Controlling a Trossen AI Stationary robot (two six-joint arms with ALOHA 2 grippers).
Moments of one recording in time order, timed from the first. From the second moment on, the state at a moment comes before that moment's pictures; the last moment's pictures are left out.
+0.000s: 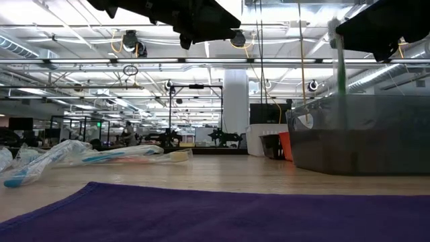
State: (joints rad) left arm -0.09 1.54 0.95 0.36 -0.18 0.00; right arm 0.77 1.05 0.40 0.26 0.99 0.41
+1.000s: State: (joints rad) left arm 0.00 1.42 0.95 -0.32 -0.56 -0.27; right arm 0.67 0.95 0.40 0.50 0.81 0.11
